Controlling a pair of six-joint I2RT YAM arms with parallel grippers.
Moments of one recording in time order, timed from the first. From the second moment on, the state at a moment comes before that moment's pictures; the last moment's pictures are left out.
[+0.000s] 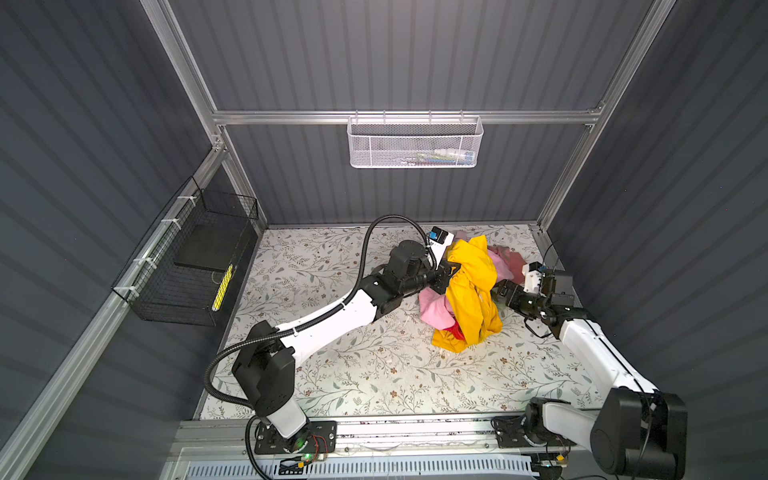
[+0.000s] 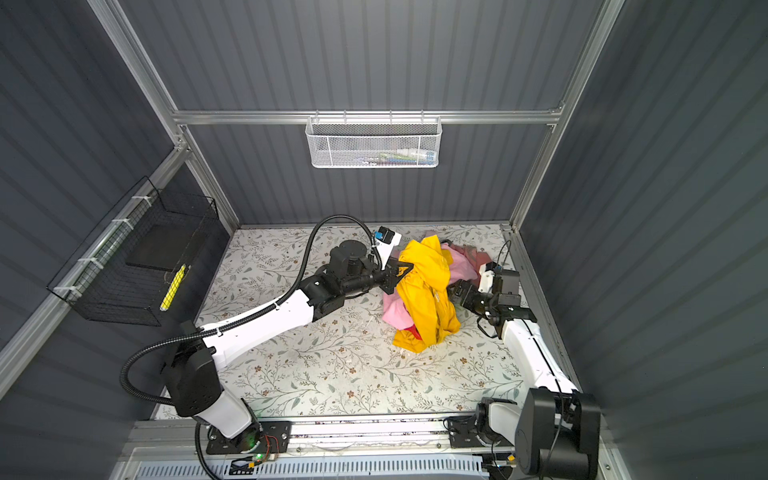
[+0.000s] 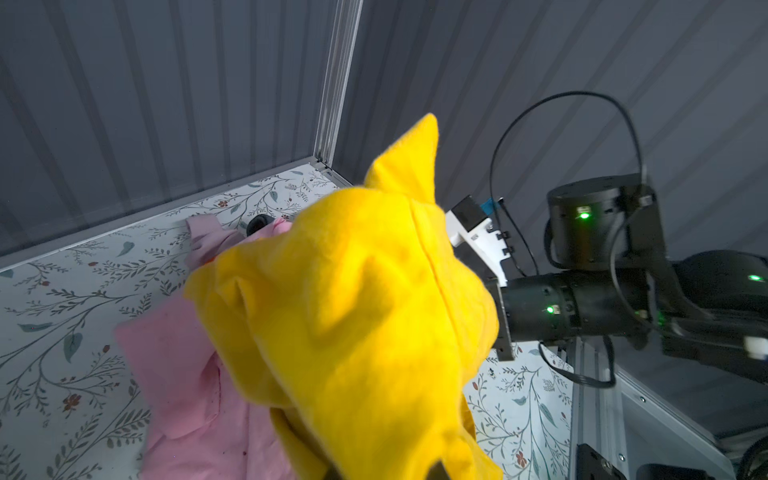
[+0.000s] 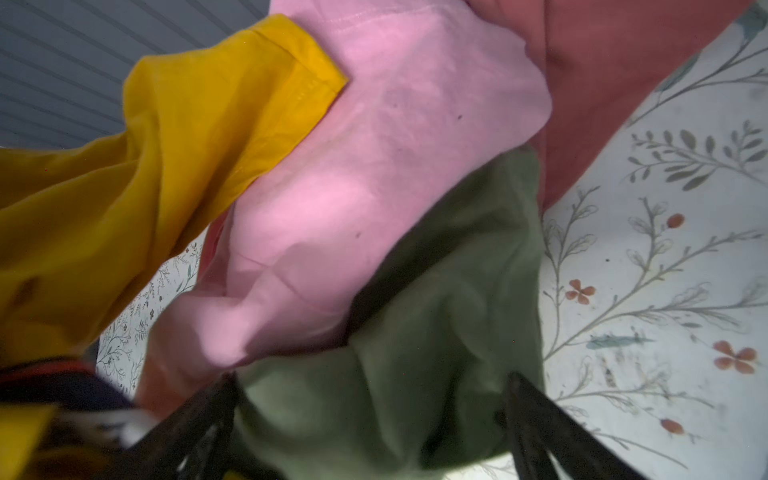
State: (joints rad) left arm -0.87 1.63 1.38 0.00 0.21 -0.24; right arm -0.10 1.19 0.70 -0.30 -0.42 0.41
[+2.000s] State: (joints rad) left arm -0.62 1.42 1.70 -0.40 -0.34 0.29; right arm -0.12 1.24 0.70 -0.24 -0.29 0.37
